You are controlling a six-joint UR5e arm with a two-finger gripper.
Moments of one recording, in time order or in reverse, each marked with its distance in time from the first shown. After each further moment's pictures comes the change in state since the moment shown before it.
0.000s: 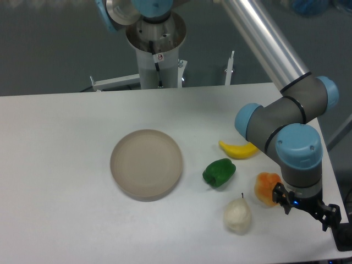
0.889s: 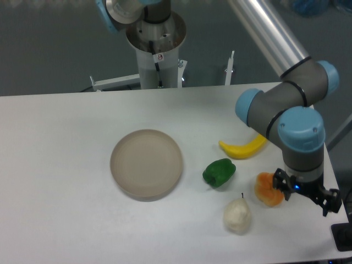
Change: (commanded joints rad) arm 0.055 0.146 -0.207 -0.011 -0.012 0.017
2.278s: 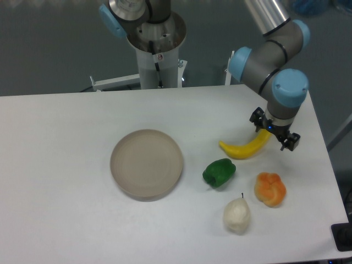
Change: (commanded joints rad) arm 0.135 0.175 -0.511 0.047 -0.009 0.298
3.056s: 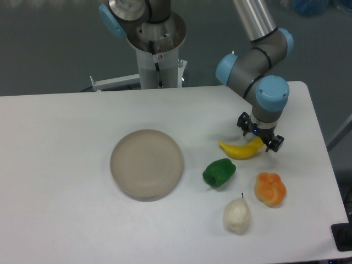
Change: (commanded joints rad) arm 0.000 -0.017 -0.048 0.069 -0.015 -0.048
